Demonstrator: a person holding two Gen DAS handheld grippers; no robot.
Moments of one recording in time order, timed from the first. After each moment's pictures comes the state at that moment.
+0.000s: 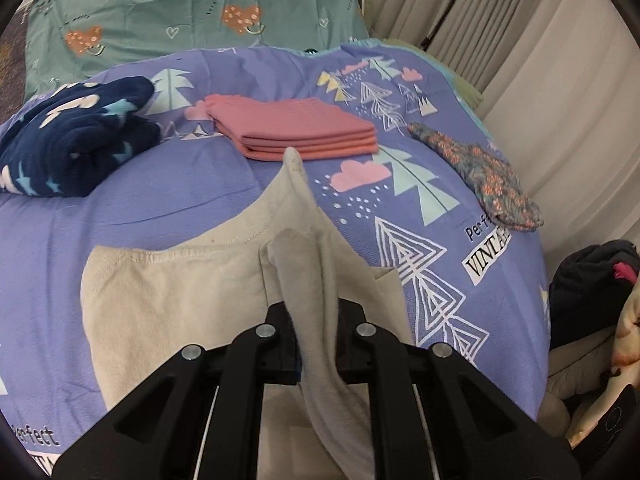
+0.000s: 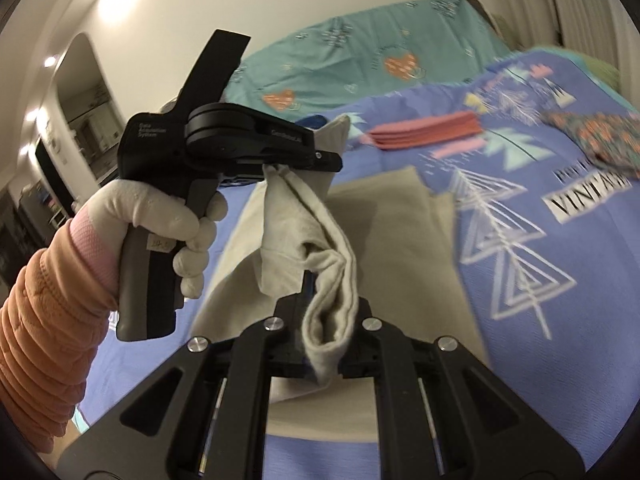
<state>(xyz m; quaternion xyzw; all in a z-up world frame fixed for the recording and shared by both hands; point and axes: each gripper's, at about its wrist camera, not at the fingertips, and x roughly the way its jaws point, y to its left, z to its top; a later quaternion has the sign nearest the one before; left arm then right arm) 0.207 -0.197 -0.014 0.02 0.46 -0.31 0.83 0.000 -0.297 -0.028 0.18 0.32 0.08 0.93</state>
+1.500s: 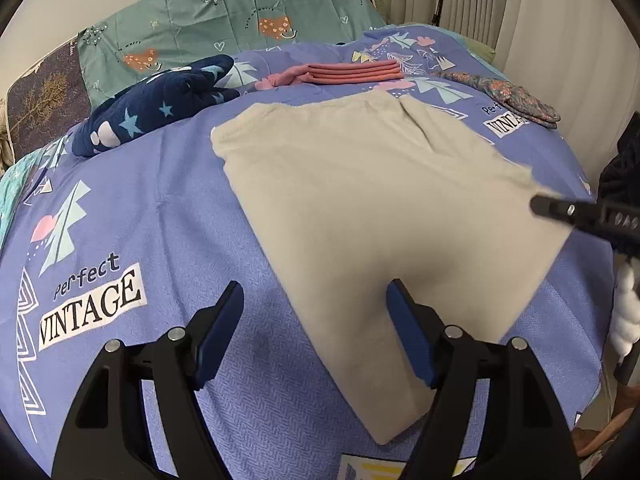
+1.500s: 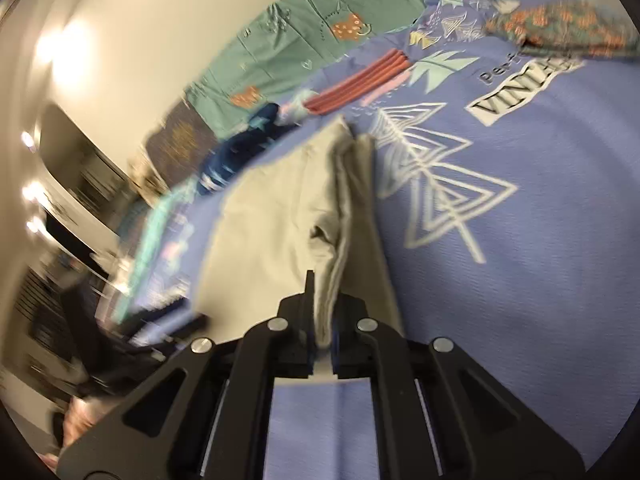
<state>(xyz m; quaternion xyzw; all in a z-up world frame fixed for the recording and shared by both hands) 0.048 -0.090 -0.061 0.11 0.41 -0.23 0.88 -0.029 -0.359 -0.071 0.28 0.38 0.06 0.88</state>
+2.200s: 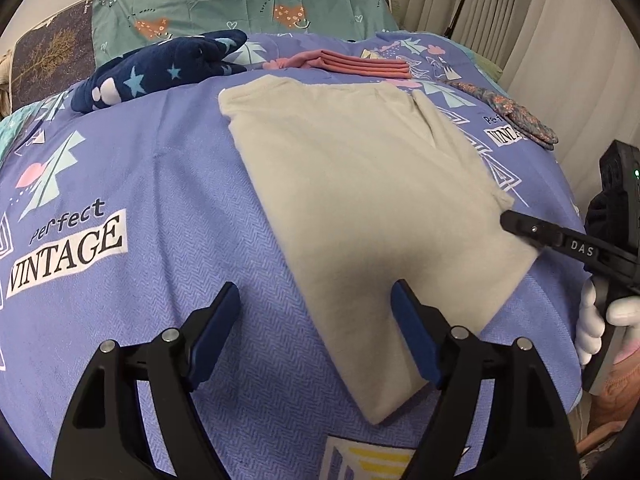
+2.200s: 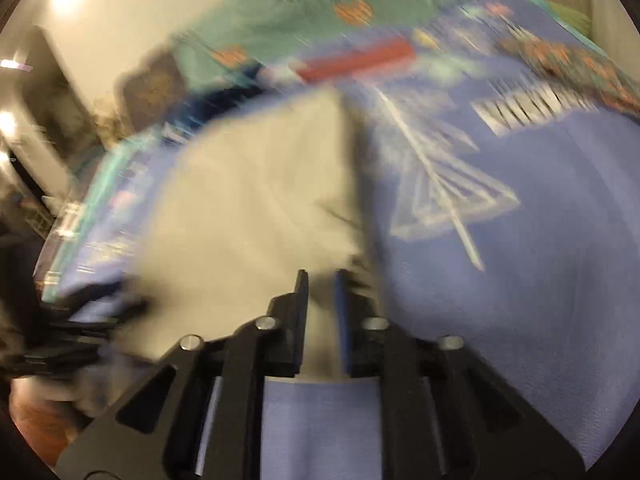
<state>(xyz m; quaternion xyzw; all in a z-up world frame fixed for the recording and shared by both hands) 0.040 -0.073 -0.076 0.04 0.43 -0.23 0.87 -0.013 -0.342 -0.089 0.19 0.40 0.04 0.90</state>
